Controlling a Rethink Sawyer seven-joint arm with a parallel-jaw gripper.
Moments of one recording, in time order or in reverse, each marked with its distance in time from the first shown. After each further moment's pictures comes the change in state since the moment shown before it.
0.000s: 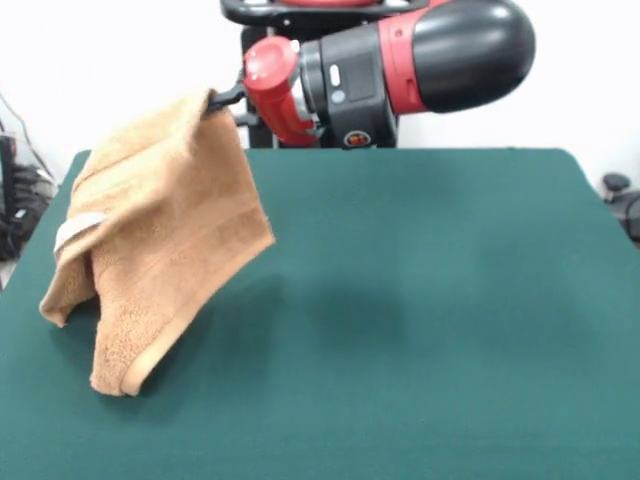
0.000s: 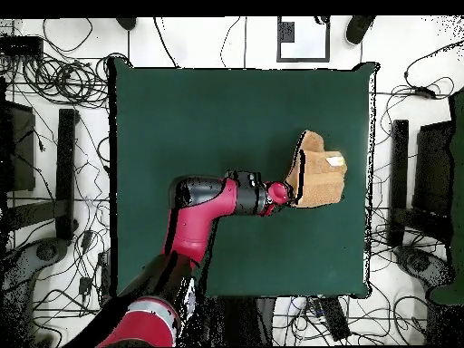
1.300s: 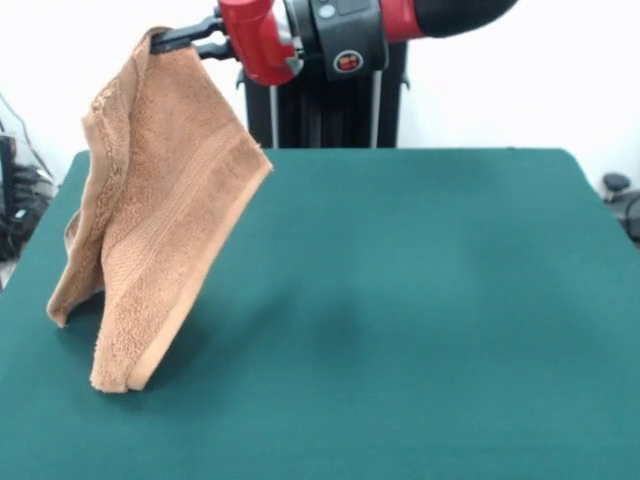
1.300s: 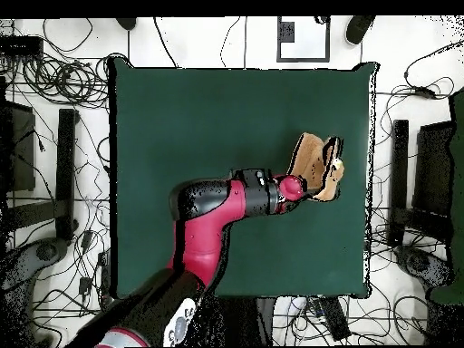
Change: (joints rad) arm 0.119 0.034 -0.260 -0.001 -0.061 0.194 0.000
